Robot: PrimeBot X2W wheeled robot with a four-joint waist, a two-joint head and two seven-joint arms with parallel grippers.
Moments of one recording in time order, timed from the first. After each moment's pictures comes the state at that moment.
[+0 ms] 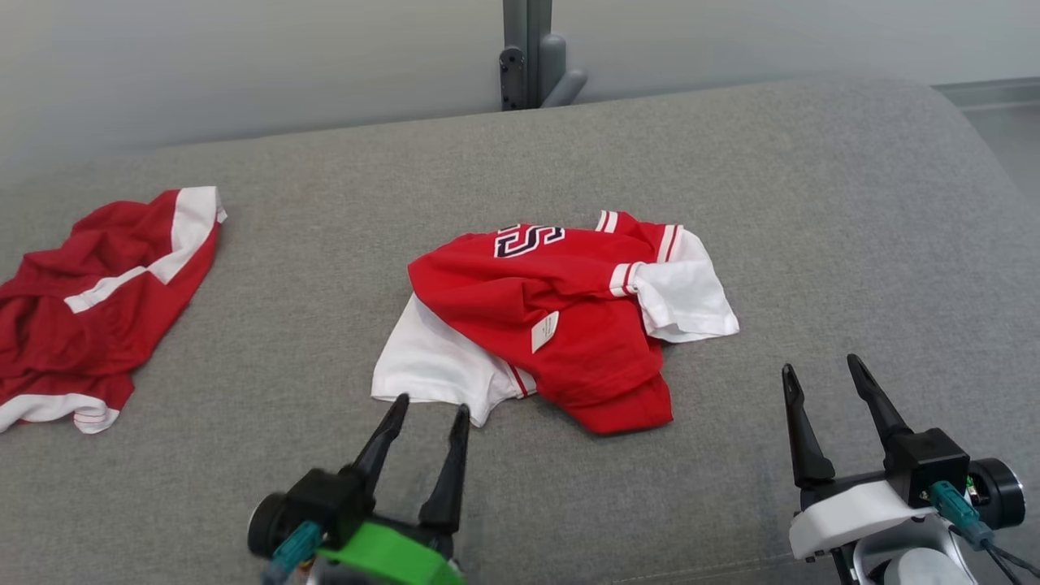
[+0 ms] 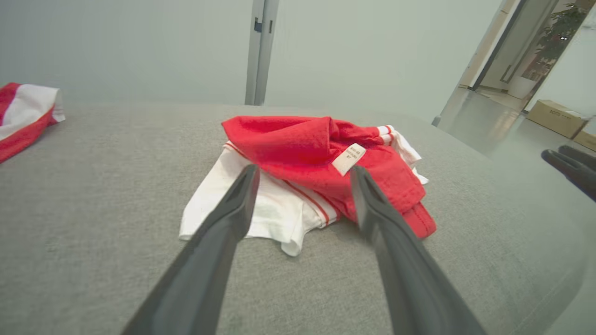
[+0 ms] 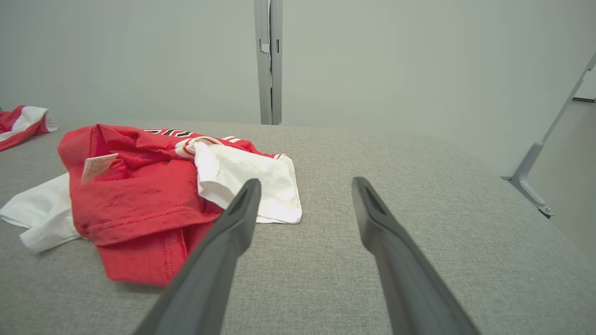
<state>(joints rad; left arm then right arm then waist) 0.00 0.05 -0.32 0.17 -0.30 -0.13 -0.24 0.00 -0.05 -0.02 0.14 0.00 0.13 -0.26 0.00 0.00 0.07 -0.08</state>
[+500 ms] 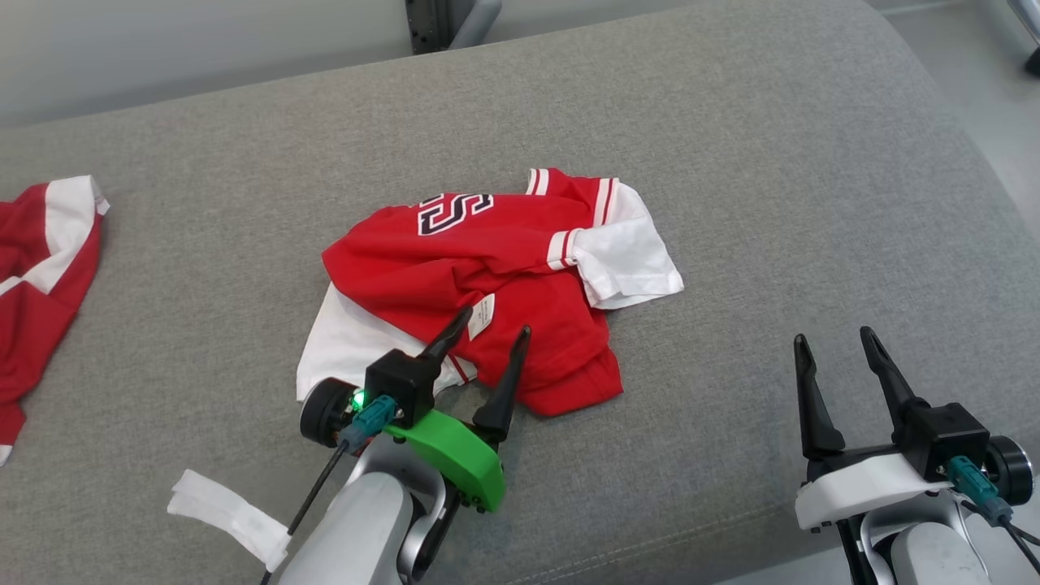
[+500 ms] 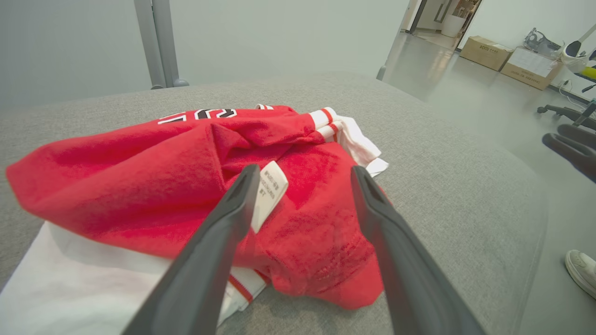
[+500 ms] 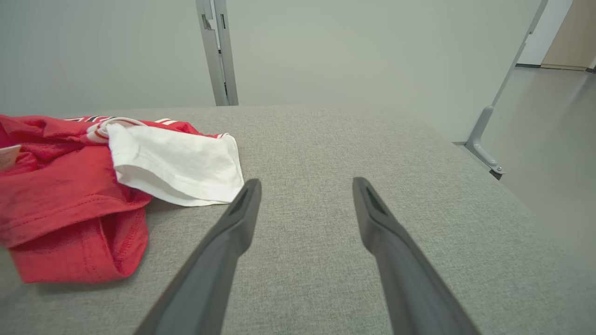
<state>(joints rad) -0.36 0.05 -0.53 0.41 -0.36 -0.10 -0.18 -0.05 -0.05 -0.03 0.15 0.04 0.13 -0.26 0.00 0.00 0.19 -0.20</state>
